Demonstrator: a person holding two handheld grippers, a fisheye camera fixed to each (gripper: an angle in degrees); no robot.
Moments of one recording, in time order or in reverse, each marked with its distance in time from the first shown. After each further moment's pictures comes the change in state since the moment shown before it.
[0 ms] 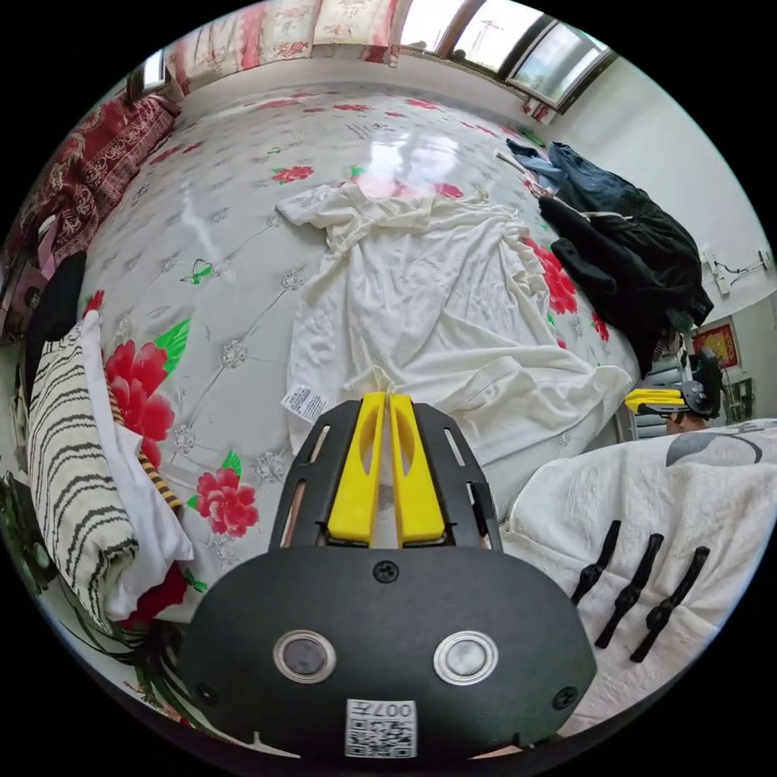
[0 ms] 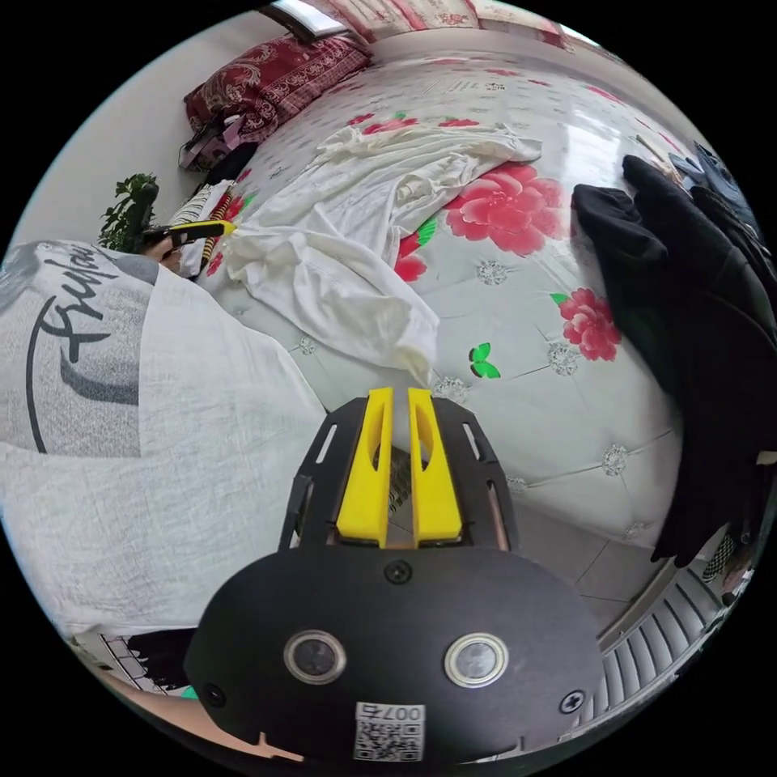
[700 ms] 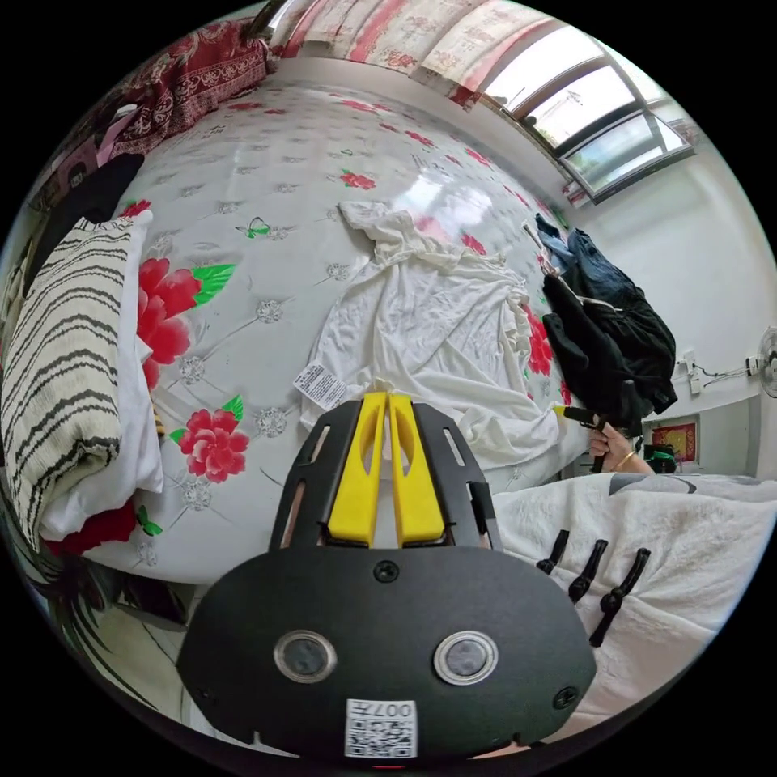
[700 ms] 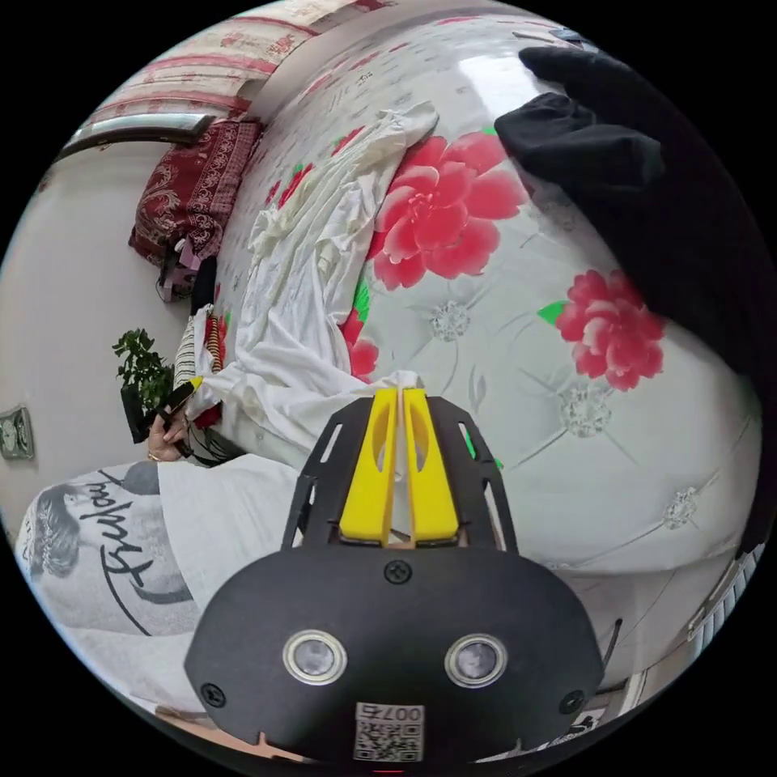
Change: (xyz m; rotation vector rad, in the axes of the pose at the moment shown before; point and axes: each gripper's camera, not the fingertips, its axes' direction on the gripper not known) left arm -0.074 0.076 -0.046 0.124 0.157 -0.255; right arm 0.073 -0.021 -0.019 0.167 -0.270 0.325
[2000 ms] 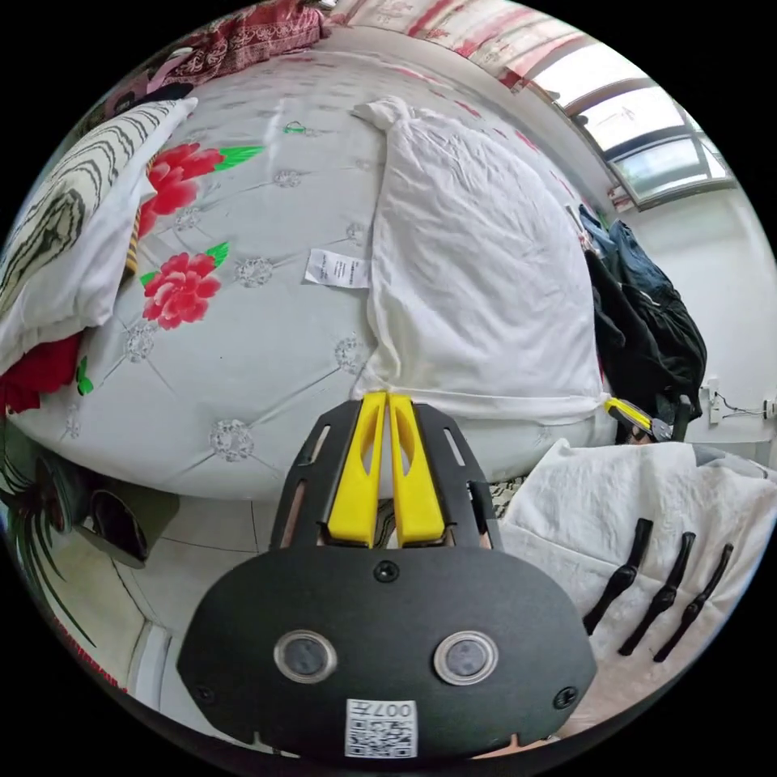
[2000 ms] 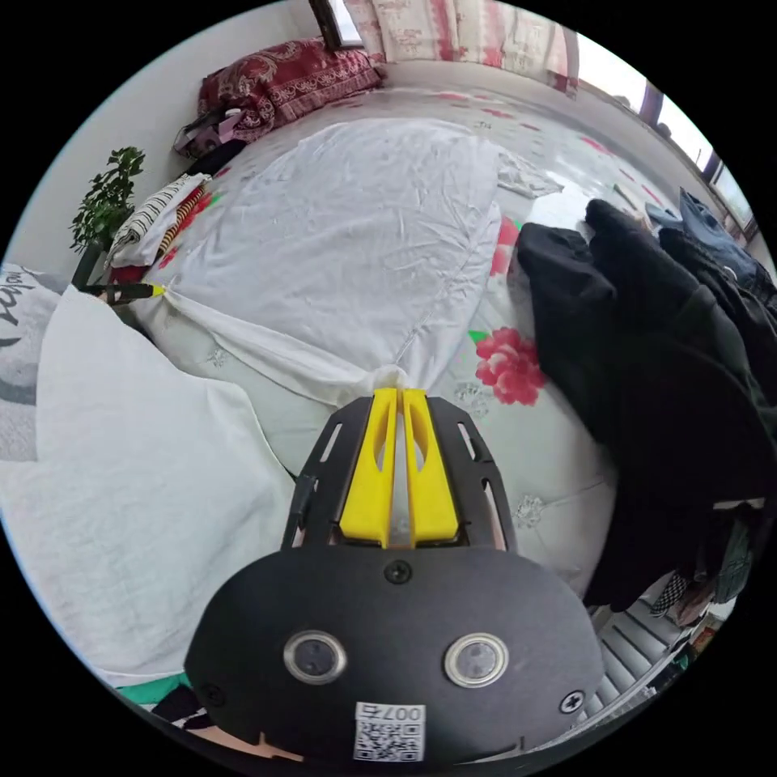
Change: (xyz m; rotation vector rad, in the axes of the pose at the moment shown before) left arm -0.007 0.064 0.061 -0.100 -0.070 -0.142; right arm -0.105 0.149 0.070 -0.080 0.462 -0.455
